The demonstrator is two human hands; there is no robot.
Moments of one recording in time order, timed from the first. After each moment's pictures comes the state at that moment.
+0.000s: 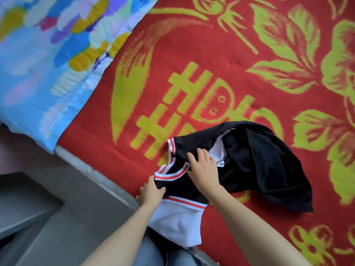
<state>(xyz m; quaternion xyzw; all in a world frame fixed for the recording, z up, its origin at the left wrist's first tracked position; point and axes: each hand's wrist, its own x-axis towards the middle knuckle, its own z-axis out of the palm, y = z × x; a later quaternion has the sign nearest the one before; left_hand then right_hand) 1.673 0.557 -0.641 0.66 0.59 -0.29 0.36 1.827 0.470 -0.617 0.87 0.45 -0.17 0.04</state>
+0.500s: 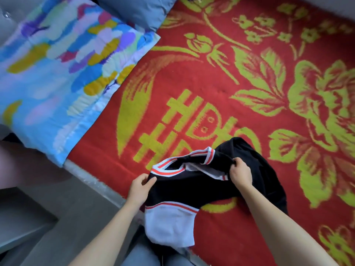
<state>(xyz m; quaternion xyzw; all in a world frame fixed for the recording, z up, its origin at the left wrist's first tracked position) 1.667 0.605 -0.567 0.62 0.53 -0.01 0.57 1.914 0.422 -0.567 0.95 0.05 -0.29 -0.14</state>
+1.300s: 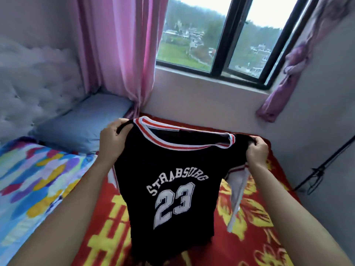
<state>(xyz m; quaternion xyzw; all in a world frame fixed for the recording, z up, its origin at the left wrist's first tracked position) 1.843 0.658 -0.193 0.78 0.11 0.41 0.45 1.982 0.306 -0.177 0.85 -0.04 0.24 -0.48</state>
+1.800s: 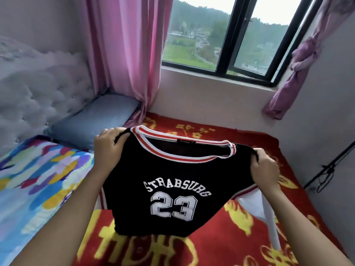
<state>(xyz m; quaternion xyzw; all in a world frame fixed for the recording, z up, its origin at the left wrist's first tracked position) 1.793 0.660 -0.193 0.84 0.12 0.44 0.30 1.915 0.278 -0.193 0.92 0.06 0.27 -0.27</state>
